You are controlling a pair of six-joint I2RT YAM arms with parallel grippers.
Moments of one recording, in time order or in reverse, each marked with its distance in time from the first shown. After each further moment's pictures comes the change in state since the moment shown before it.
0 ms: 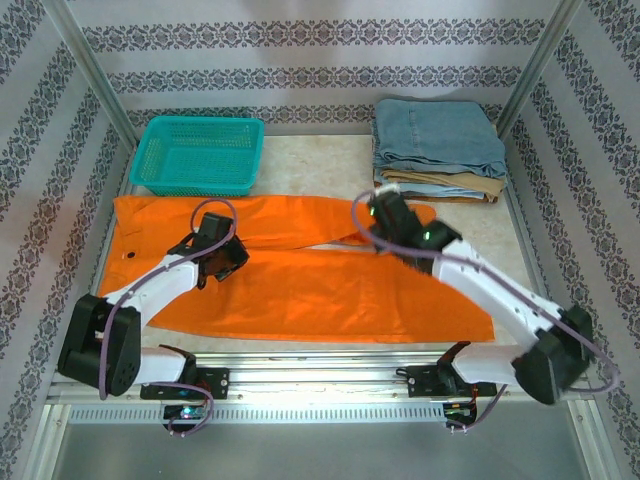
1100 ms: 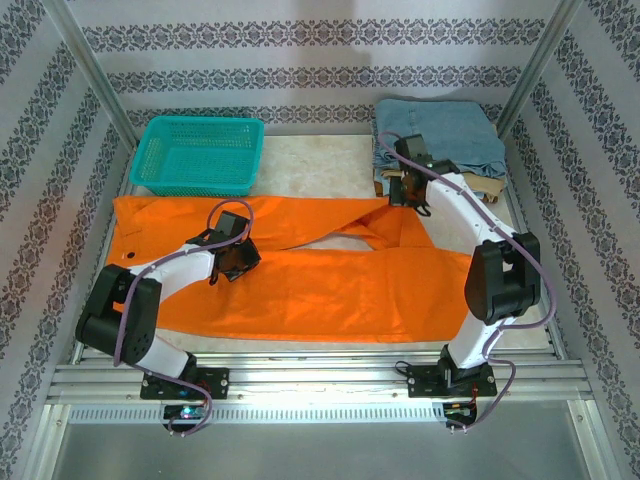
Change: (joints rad) left arm -0.071 0.186 0.065 0.034 0.027 0.001; right arm -0.418 0.510 0.488 -0.090 -0.205 0.048
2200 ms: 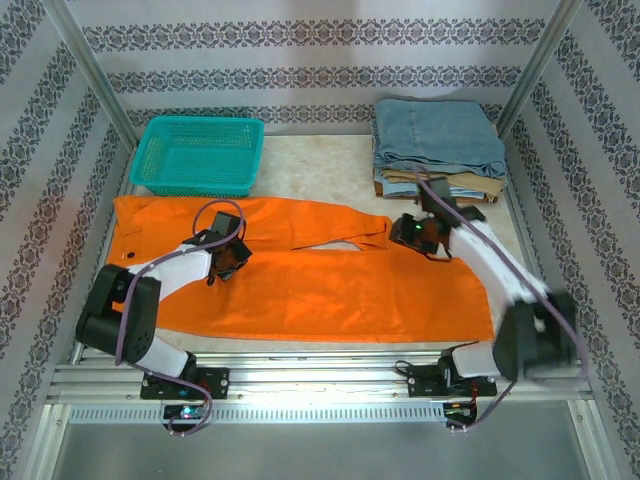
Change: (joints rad) left arm 0.032 0.035 0.000 0.004 -0.135 -0.126; right arm -0.042 -0.277 -0.446 0.083 -0.384 0.228
